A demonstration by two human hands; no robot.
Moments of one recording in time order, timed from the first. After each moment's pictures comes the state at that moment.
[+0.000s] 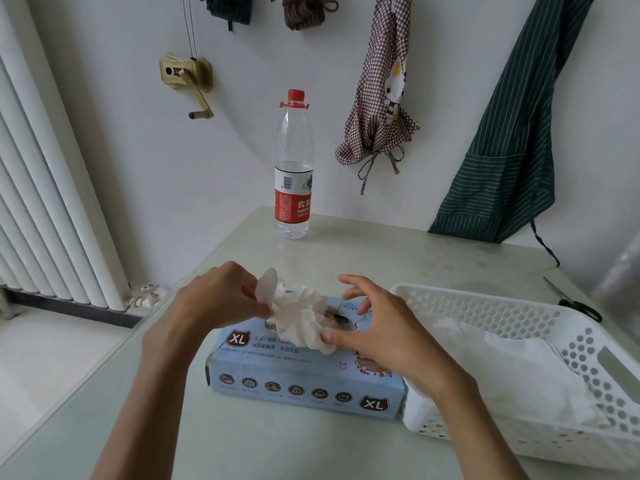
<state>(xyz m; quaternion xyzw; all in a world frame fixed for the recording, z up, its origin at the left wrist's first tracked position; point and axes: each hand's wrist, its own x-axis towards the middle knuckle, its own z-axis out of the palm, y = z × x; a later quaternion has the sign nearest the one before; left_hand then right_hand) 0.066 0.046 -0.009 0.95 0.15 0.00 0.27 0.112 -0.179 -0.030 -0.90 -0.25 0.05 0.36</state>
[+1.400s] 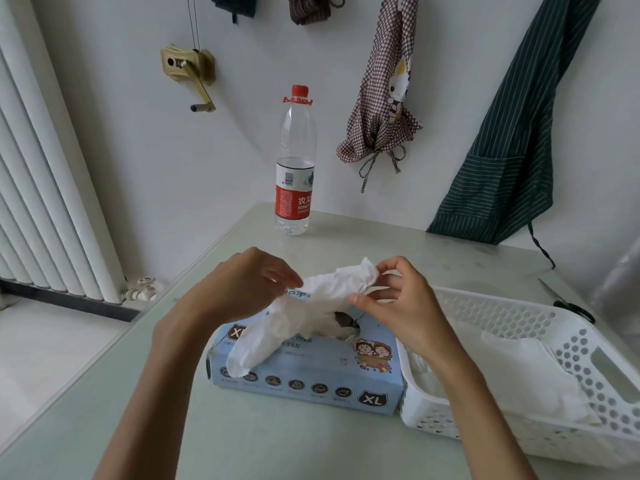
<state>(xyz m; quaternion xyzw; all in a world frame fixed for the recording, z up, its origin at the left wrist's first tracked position) 0.066 0.031 0.001 0.94 0.02 0.04 0.35 0.127 -0.185 -0.025 -0.84 -0.20 -0.01 0.51</state>
